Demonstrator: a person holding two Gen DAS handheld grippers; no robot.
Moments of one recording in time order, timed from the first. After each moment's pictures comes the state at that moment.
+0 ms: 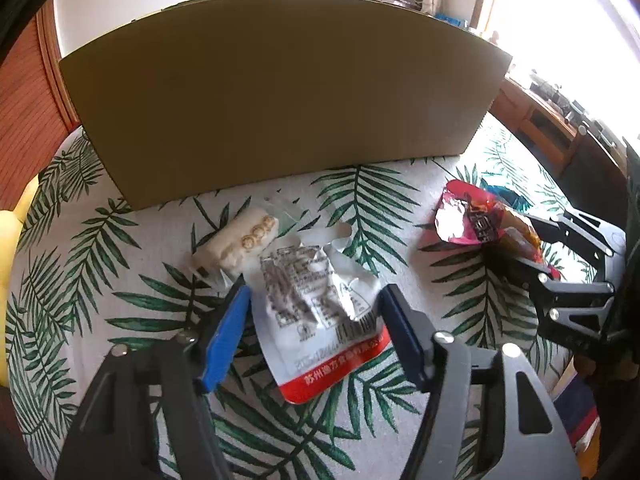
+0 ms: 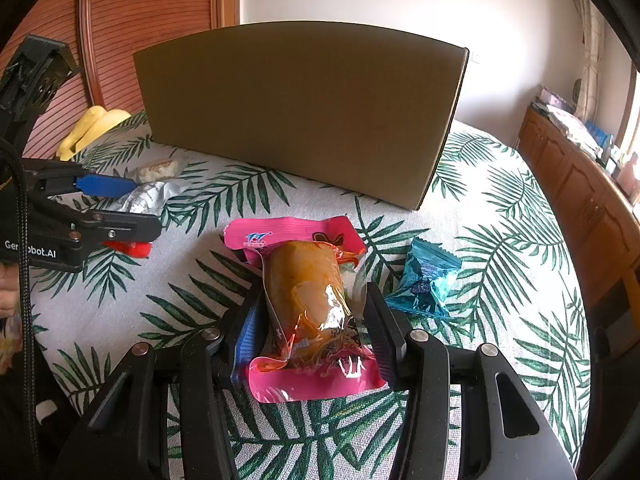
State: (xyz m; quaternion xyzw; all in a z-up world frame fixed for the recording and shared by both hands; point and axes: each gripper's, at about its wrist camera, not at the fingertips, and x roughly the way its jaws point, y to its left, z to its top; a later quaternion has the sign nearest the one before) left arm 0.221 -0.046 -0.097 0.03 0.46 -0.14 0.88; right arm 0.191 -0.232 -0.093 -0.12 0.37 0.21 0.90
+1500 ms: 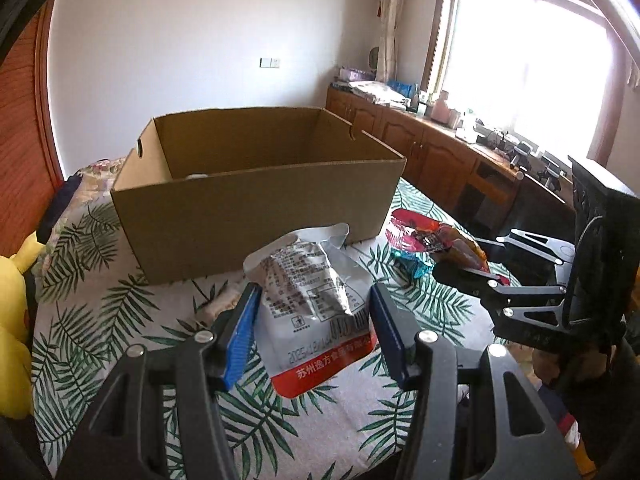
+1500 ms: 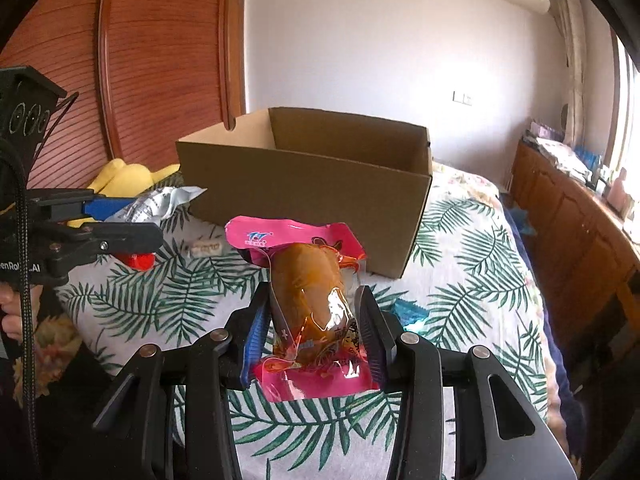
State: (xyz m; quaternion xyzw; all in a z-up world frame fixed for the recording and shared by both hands) left arm 0.159 -0.032 -0.007 0.00 0.33 -0.21 0.92; right arm 0.146 -0.238 -0.017 -0.09 0.28 0.22 0.93
